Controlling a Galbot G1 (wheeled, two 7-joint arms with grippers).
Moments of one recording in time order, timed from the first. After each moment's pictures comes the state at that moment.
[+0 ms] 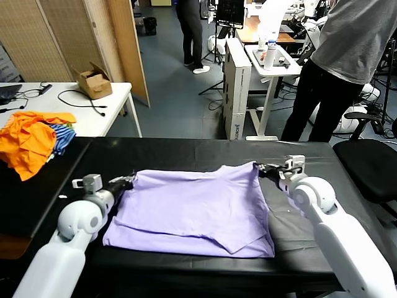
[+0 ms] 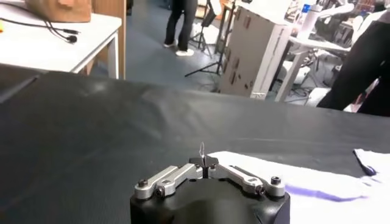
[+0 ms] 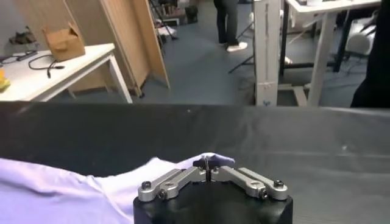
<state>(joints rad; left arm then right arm) 1.13 -1.01 -0.49 -1.92 -0.78 0.64 -0.18 -0.99 0.88 0.36 1.94 0.89 -0.72 0.16</state>
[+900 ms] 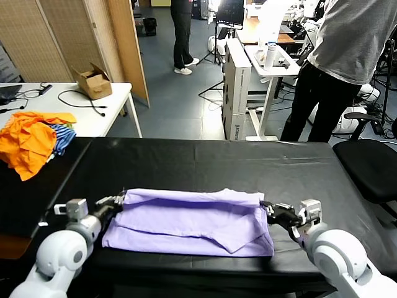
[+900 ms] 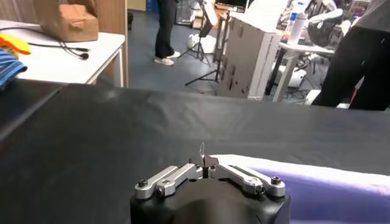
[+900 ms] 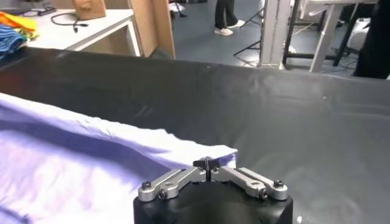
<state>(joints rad) 1.40 -1.05 -0.60 -2.06 -0.73 0.65 -0.18 -1.40 0.82 0.45 2.23 0.86 -0.74 0.22</state>
